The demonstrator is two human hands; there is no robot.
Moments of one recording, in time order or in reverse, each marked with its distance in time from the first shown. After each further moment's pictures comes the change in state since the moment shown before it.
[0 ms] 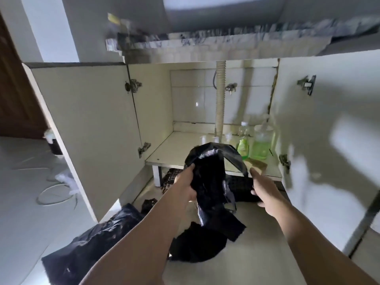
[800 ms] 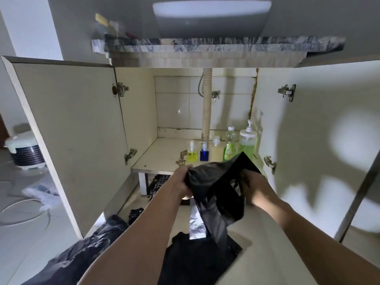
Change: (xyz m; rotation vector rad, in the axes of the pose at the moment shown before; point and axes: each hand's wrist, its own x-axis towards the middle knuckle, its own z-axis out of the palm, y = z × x) left_hand -0.026 0.025 -0.006 0.176 -0.205 -0.042; right_hand -0.017 -0.003 0.010 -0.730 0.167 -0.598
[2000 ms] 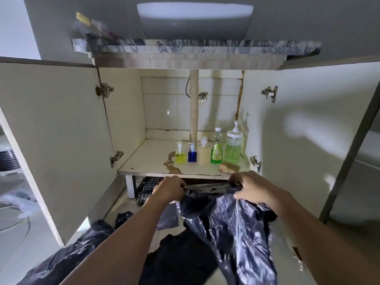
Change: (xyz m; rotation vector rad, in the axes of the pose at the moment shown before) left_hand 0.049 -0.021 -0.026 1.615 0.242 0.491; right_hand -0.005 0.013 -0.043 -0.197 -0.340 -0.101
